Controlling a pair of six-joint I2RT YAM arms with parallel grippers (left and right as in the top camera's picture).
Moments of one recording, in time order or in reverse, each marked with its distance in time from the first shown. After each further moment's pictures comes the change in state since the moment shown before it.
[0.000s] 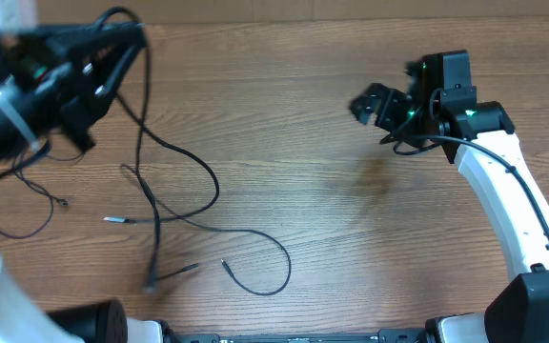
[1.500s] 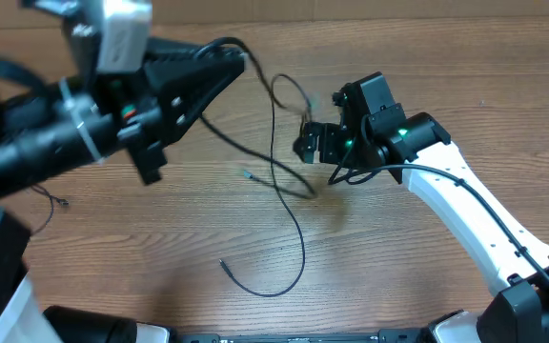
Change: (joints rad) left arm -0.322 -0.050 -0.006 0.106 -0.111 0.076; right arm 0.287 0.013 0.001 -0.152 0.248 0.134
